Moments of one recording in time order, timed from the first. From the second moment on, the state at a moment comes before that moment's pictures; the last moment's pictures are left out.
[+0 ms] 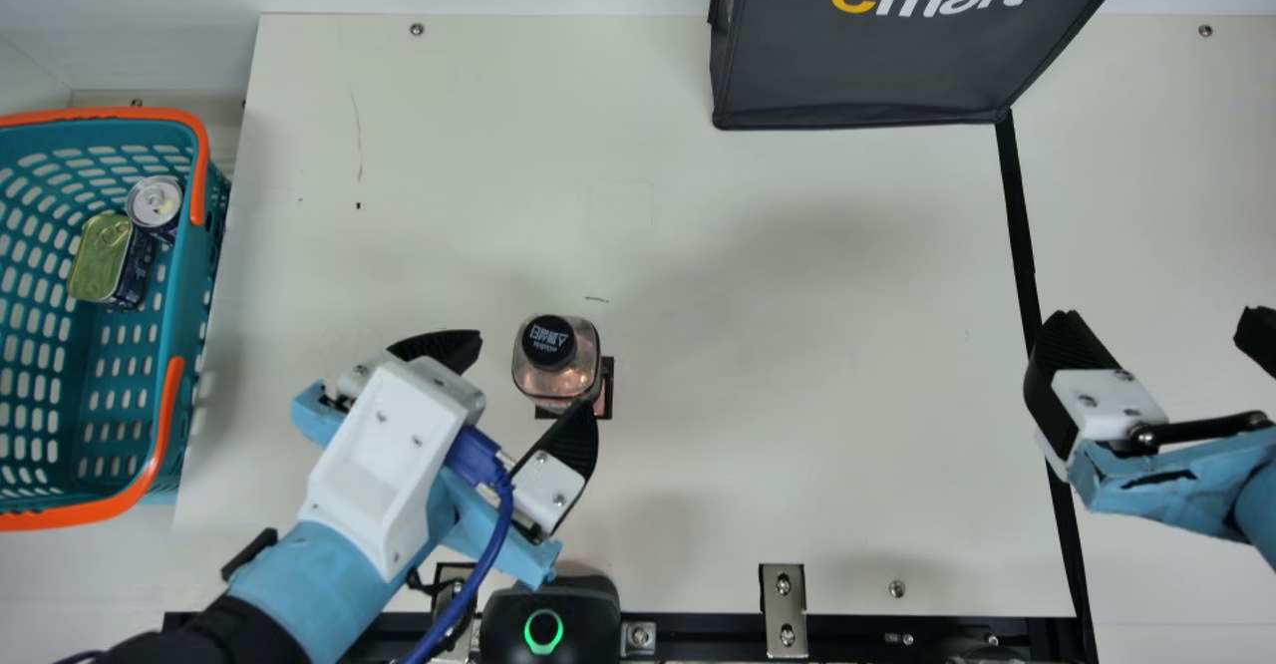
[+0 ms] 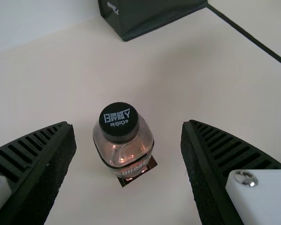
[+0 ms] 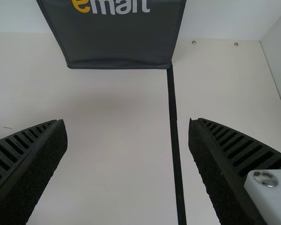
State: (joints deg) left arm -77.2 58.7 -45.7 47.1 48.9 -66.8; right arm 0.6 42.6 -69.7 -0.8 69.2 -2.2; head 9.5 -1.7
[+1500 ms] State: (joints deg) left arm -68.6 71.6 -47.2 48.6 42.9 -75.0; right arm 0.6 42.6 -69.7 -0.8 69.2 -2.2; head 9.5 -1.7
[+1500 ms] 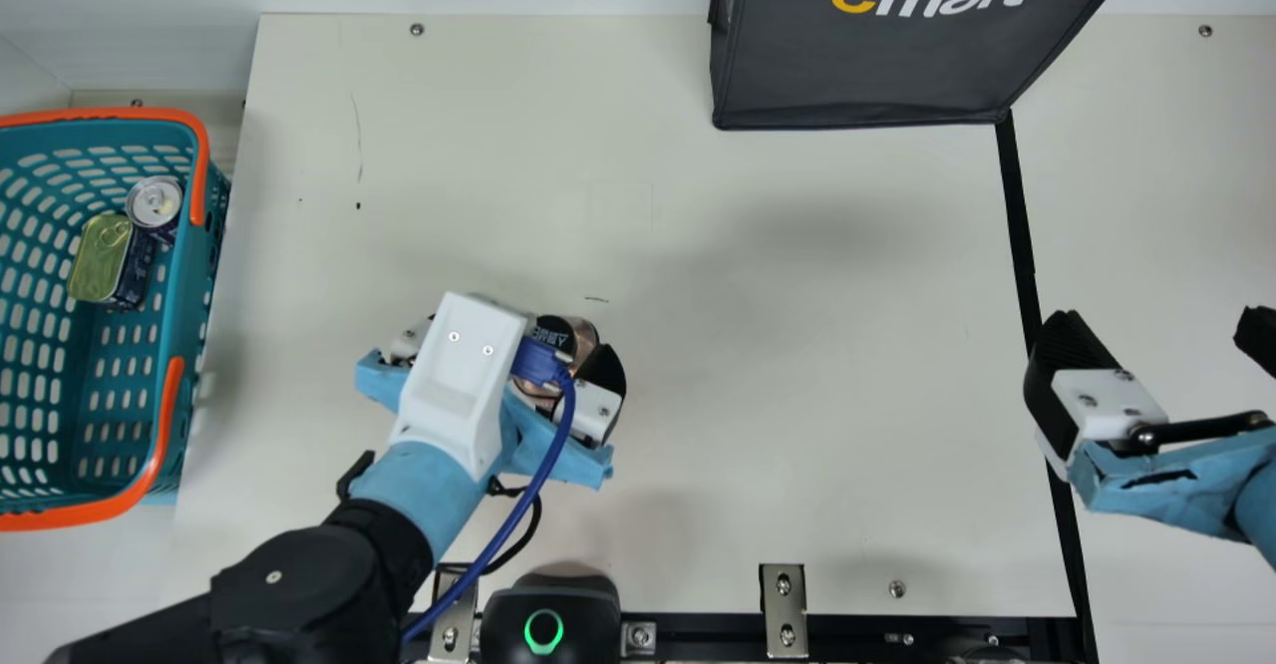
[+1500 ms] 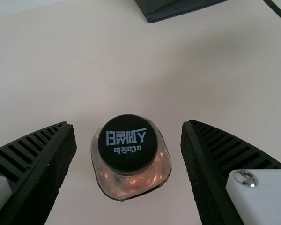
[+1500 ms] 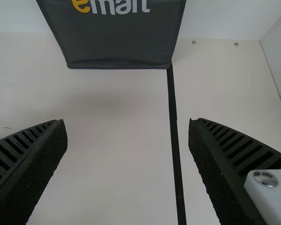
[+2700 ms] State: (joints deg) left arm -67.1 75.6 -48.5 46.7 43.9 -80.3; right arm 0.6 42.6 -69.7 -0.8 69.2 -2.2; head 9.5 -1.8
